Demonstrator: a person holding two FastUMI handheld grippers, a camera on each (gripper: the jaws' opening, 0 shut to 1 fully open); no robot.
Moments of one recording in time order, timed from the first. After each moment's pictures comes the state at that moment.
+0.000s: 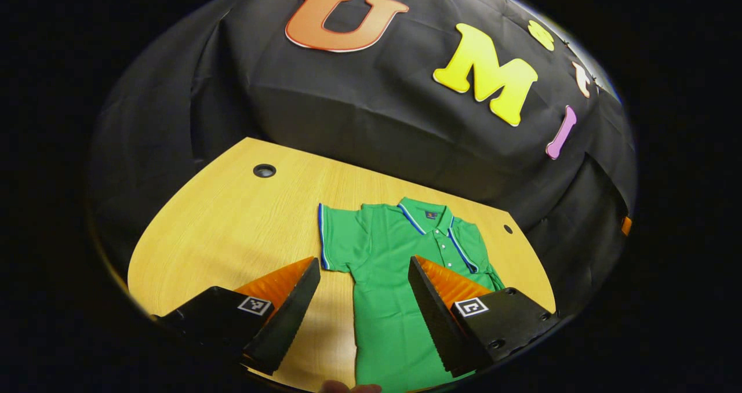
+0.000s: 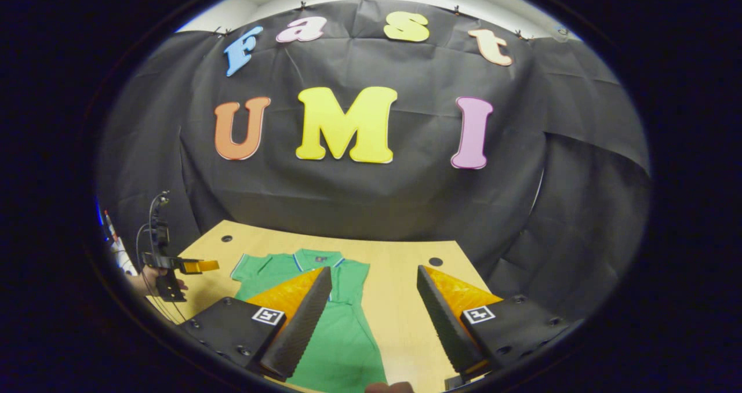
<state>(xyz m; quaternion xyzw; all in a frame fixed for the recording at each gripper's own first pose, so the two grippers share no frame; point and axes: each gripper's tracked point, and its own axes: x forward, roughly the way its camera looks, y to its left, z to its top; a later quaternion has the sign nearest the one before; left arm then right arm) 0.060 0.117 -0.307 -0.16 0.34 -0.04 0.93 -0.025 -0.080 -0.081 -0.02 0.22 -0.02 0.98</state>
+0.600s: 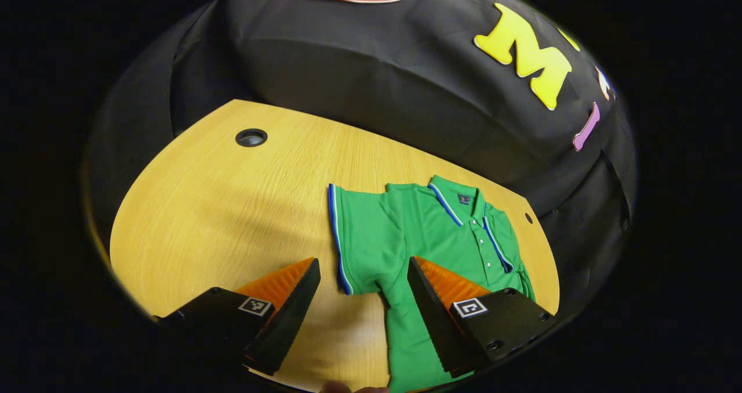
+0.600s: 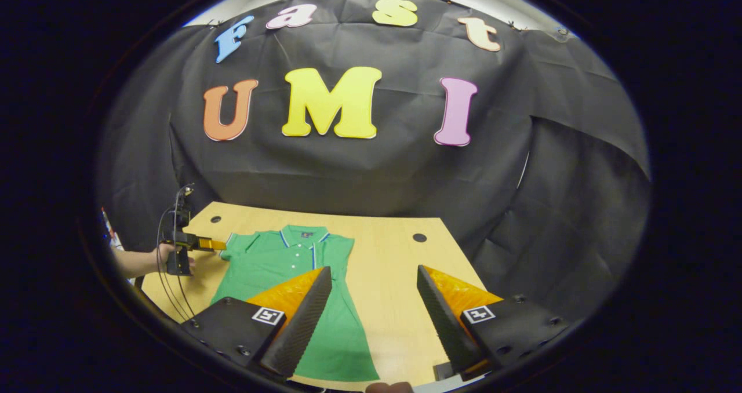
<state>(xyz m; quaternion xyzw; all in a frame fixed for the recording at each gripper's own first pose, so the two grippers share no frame) 0.117 0.137 -0.392 -0.18 0.42 -0.05 0.89 -0.057 -0.108 -0.105 -0.03 0.27 -0.05 0.96</state>
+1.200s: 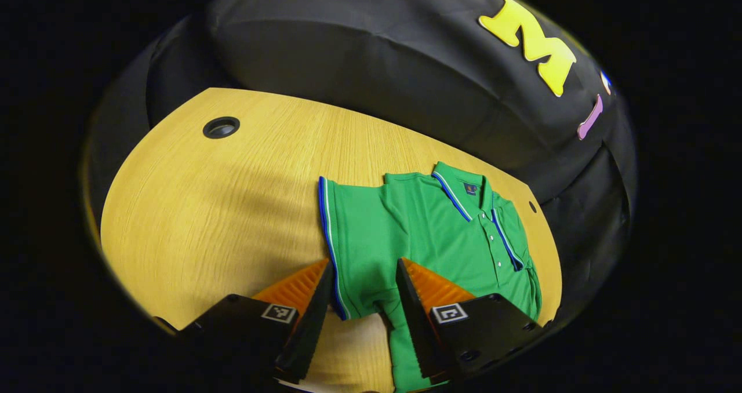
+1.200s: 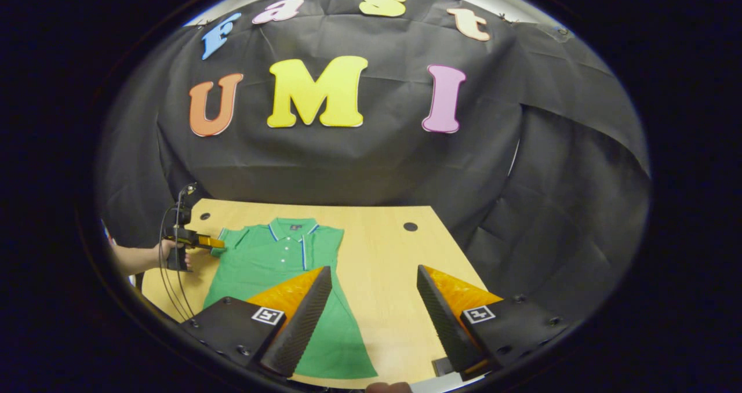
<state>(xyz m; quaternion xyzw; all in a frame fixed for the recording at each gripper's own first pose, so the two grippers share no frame) 0.142 0.127 -0.417 -0.15 0.45 -0.07 0.88 -0.059 -0.122 -0.124 -0.01 0.29 -0.07 0.95</state>
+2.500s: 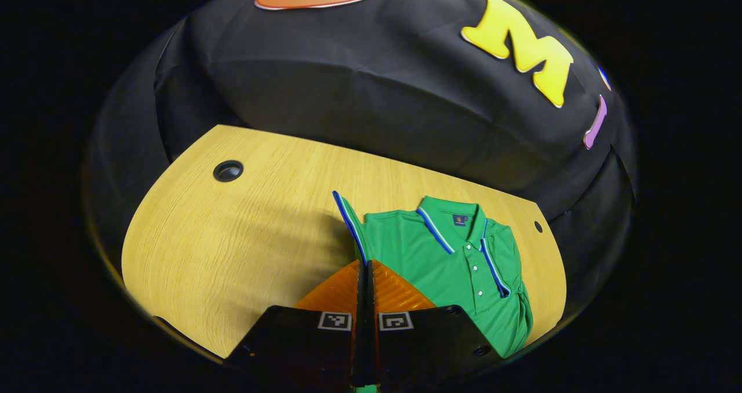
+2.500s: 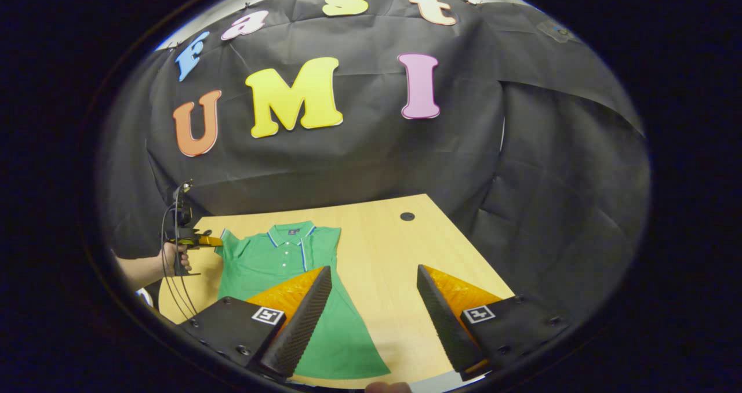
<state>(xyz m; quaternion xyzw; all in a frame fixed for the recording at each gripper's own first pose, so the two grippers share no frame) 0.168 0.084 -0.349 -0.11 0.40 -0.04 0.91 -0.076 -0.153 -0.132 0.06 0.28 -0.09 0.95</state>
